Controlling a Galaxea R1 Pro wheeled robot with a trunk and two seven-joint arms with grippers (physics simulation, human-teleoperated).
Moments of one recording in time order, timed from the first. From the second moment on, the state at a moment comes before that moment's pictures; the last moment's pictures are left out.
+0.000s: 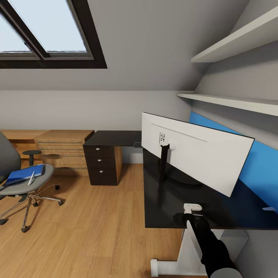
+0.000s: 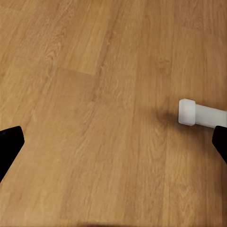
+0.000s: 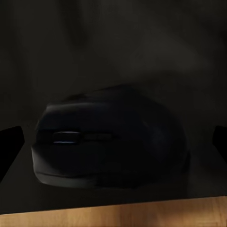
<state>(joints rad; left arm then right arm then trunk) -0.11 -0.10 0.03 -0.29 0.16 -0.48 -0.02 -0.44 0.07 -0.06 -1.03 0.04 0.68 -0.09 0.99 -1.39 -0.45</state>
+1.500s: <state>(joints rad) -0.11 -0.10 0.03 -0.29 0.16 -0.48 -0.02 -0.44 0.07 -0.06 -1.03 0.04 0.67 -0.09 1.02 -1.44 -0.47</state>
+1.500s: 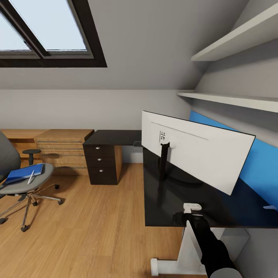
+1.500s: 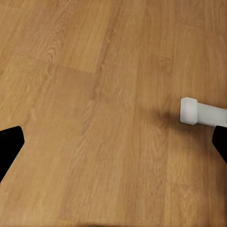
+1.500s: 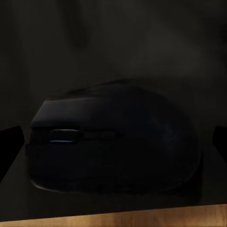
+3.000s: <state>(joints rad) -0.11 -0.10 0.03 -0.29 0.16 -0.48 -0.02 -0.44 0.07 -0.05 -1.03 0.03 0.67 -0.09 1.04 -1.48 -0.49</state>
